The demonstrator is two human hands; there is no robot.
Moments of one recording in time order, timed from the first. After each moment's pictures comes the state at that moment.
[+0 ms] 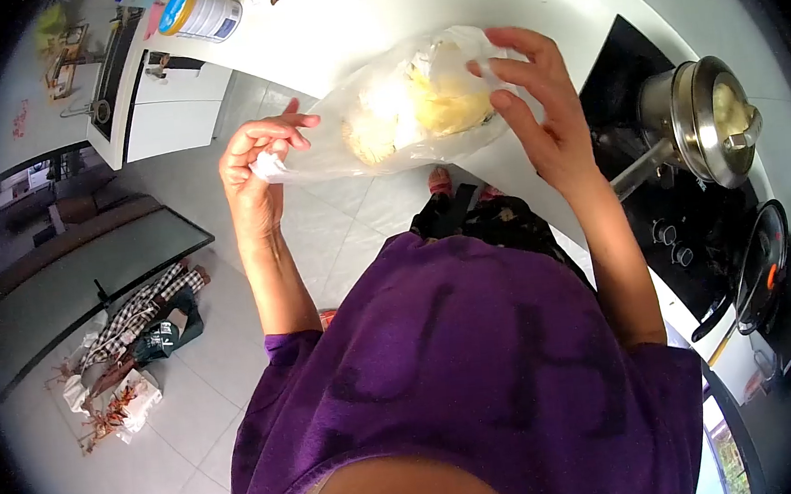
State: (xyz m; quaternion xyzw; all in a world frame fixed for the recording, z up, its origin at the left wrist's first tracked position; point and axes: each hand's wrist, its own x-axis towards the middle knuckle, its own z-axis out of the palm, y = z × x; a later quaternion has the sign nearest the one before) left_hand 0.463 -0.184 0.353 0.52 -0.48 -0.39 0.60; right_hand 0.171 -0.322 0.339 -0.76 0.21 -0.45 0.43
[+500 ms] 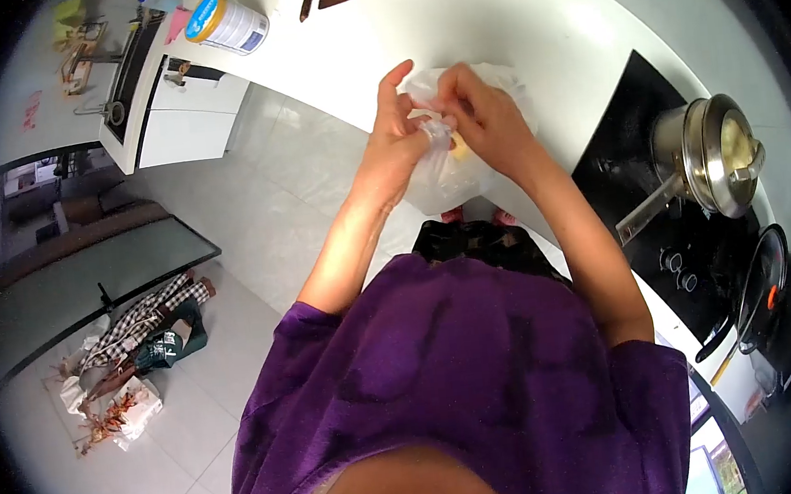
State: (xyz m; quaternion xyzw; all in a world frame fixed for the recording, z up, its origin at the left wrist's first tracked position) left_hand 0.391 -0.253 0.338 0.54 -0.33 -0.54 0.55; right_hand 0.257 -0.332 0.311 -0.74 0.30 -0.29 0.52
